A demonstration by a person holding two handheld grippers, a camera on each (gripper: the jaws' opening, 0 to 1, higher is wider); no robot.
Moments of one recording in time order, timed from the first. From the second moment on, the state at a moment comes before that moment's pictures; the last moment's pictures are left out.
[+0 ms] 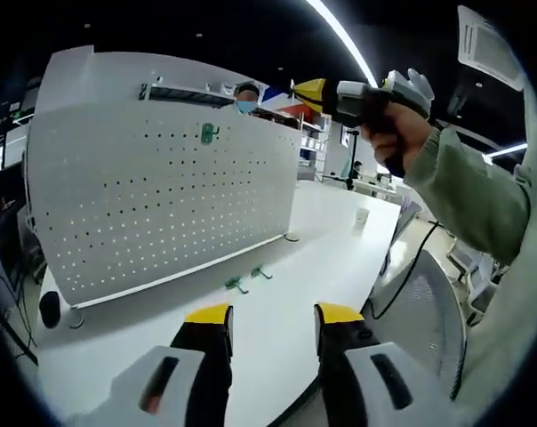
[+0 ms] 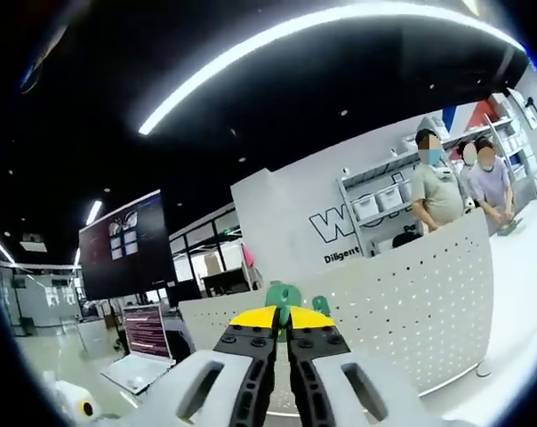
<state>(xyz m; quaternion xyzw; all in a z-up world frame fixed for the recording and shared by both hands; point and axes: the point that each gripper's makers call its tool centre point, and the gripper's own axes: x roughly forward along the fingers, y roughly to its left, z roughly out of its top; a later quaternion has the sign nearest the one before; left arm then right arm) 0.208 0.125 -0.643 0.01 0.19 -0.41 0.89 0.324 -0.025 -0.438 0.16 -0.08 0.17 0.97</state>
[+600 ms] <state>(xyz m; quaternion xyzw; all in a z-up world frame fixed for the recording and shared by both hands) 0.212 0.126 -0.647 0.01 0.20 -0.40 0.89 0.377 -0.037 -0.437 0.10 -0.09 0.14 0.98</state>
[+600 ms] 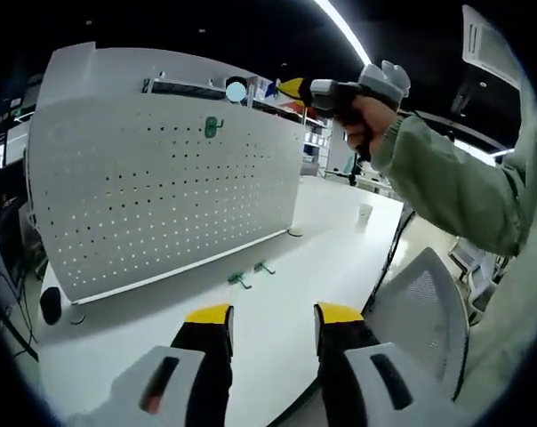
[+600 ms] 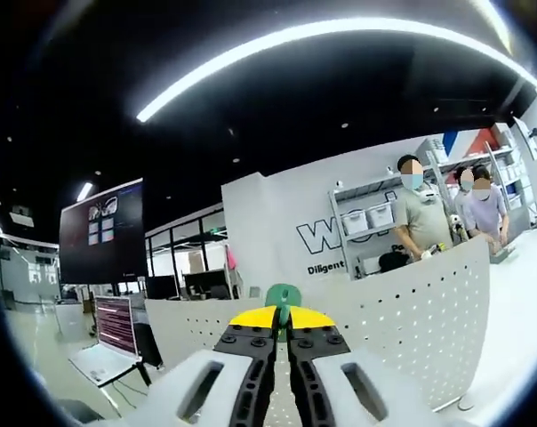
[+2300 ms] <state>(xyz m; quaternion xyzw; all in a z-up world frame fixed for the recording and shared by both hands) 0.234 0.132 -0.678 0.00 0.24 -0.38 0.89 0.486 -0.043 -0.488 0.02 -0.06 0.11 0.99</state>
